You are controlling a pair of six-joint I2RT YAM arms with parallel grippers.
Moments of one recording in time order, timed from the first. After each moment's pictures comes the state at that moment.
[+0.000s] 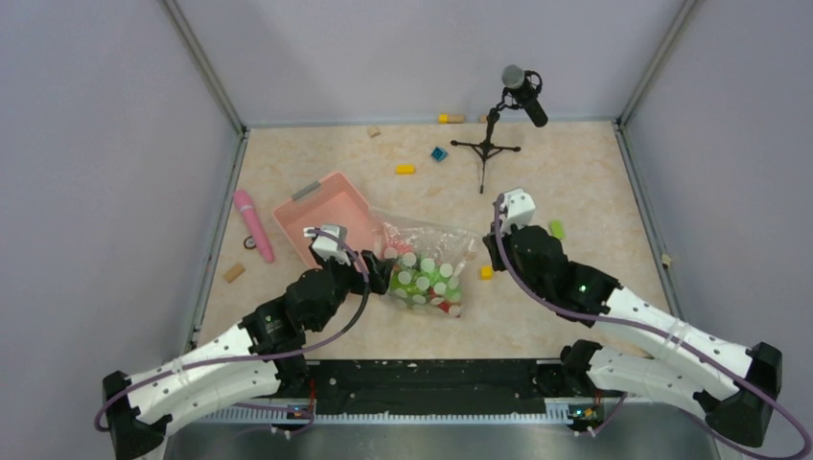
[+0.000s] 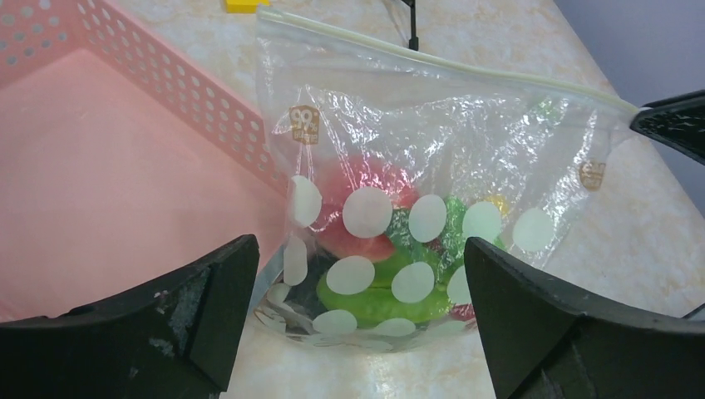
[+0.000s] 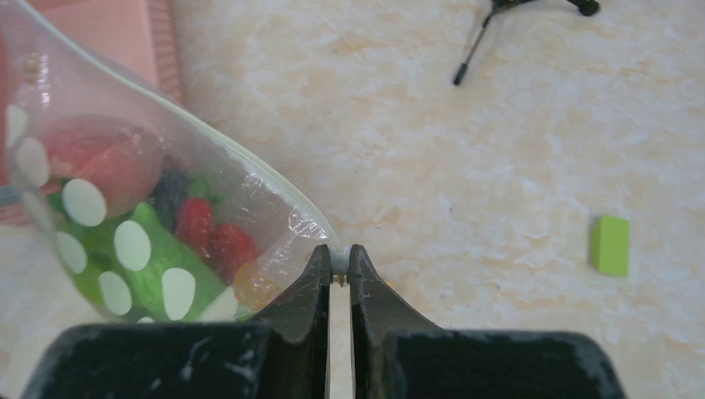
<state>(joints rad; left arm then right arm) -0.99 0.59 0.48 -0.12 -0.53 -0.49 0.91 0.84 0.74 -0.30 0.42 0.21</state>
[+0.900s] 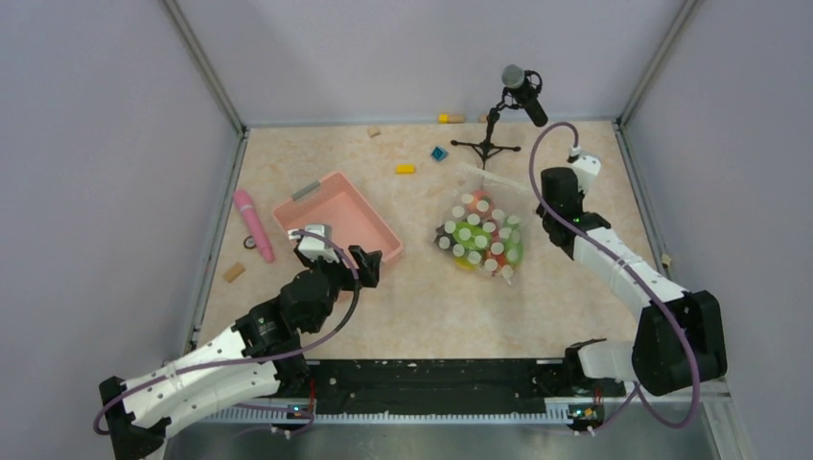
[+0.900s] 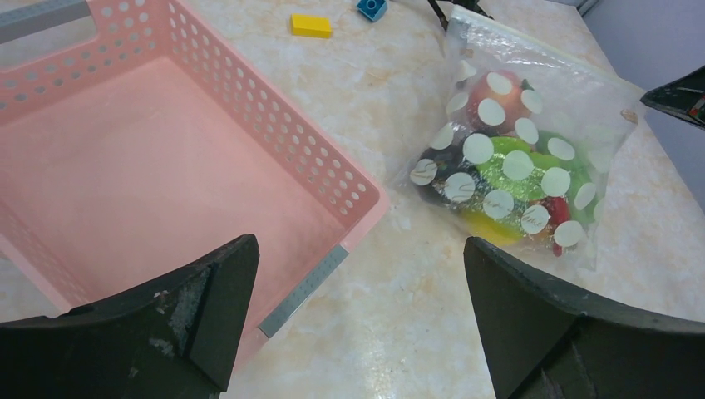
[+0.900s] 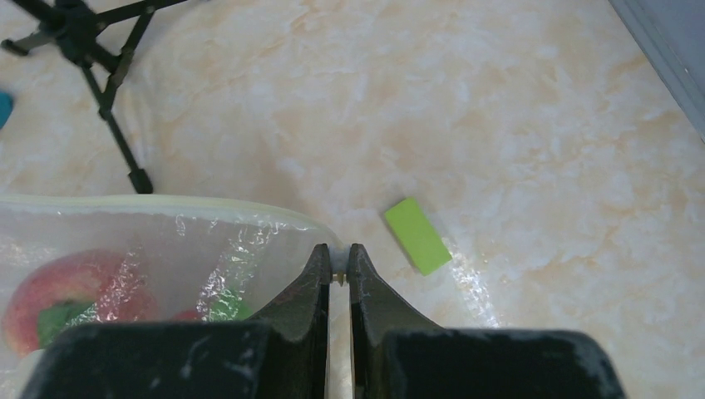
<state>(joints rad) -0.99 0.55 0.49 -0.18 -0.66 -0.52 0.30 1.29 0.85 -0.17 0.56 0.44</state>
